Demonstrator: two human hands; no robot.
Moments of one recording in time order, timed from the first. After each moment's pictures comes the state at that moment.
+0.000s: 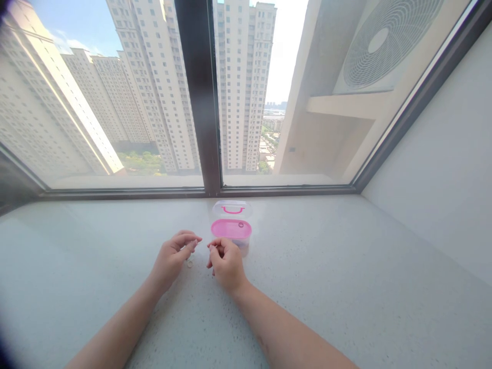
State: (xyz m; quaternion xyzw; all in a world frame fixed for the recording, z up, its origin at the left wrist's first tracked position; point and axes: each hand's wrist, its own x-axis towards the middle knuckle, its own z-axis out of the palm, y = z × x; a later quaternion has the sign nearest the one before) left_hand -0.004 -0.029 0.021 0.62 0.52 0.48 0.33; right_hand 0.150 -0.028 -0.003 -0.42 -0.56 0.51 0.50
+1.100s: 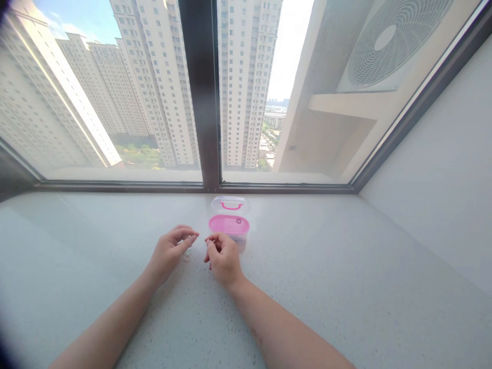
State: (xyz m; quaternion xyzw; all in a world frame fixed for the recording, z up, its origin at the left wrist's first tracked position) left_hand -0.002 -0.029 0.025 0.62 0.53 0.49 0.31; right_hand 0.150 -0.029 0.001 -0.42 -0.55 0.52 0.51
